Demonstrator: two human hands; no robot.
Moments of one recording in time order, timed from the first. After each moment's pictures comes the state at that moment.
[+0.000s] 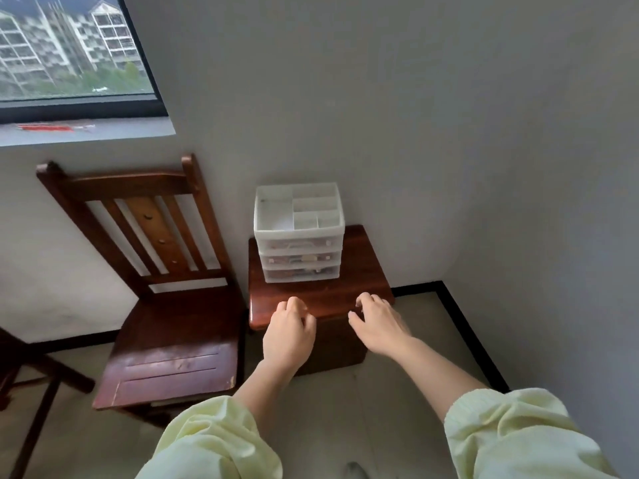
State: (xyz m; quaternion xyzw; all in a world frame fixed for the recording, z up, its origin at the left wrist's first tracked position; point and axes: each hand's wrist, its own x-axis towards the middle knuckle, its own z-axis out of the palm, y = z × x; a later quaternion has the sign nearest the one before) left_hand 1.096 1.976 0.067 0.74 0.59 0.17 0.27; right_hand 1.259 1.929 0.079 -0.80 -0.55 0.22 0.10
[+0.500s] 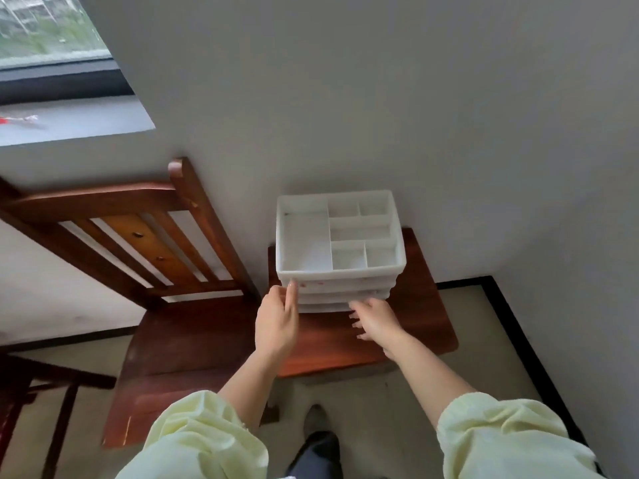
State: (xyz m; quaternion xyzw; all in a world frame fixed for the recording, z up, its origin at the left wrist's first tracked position) left_hand 1.095 2.196 0.026 0.58 0.67 0.24 0.39; right_hand 1.260 2.153 0.001 -0.77 -0.25 0.52 0.28
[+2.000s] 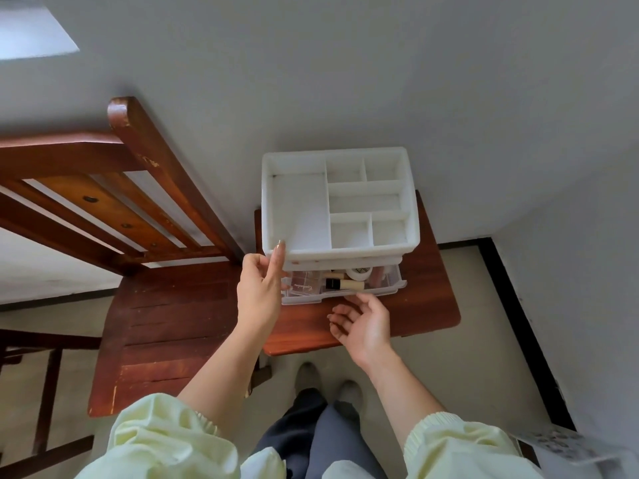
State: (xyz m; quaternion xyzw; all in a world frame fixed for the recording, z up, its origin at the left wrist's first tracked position) left_hand 1.092 2.241 -0.004 0.49 0.65 0.30 0.49; right_hand 1.231 2.154 -0.046 -0.55 0.17 0.62 0.53
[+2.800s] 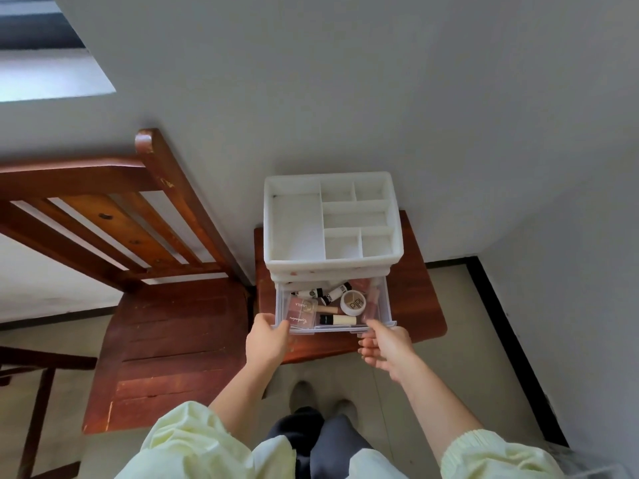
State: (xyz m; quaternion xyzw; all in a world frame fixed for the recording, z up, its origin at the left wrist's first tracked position) left_hand 1.082 2.191 -0.032 0.46 0.74 0.09 0.48; right_hand 1.267 2.121 -0.015 -0.78 0.02 0.55 0.31
